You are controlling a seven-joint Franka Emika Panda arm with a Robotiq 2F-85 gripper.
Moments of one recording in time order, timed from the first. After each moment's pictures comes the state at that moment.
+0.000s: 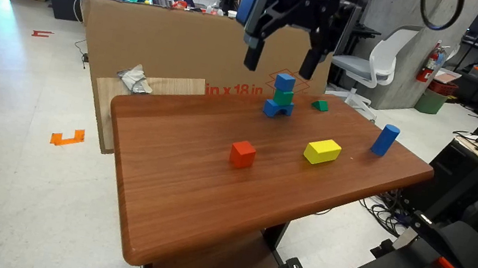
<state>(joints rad) 0.04 0.14 0.15 -2.24 0.09 2.41 0.08</state>
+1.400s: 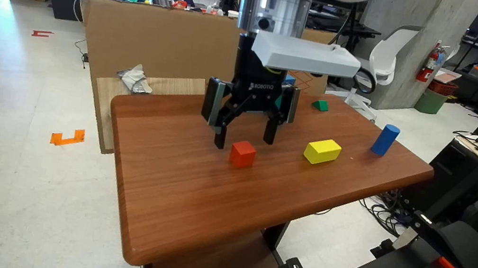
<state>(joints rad) 0.13 0.51 0.10 -2.04 0.01 2.41 0.12</state>
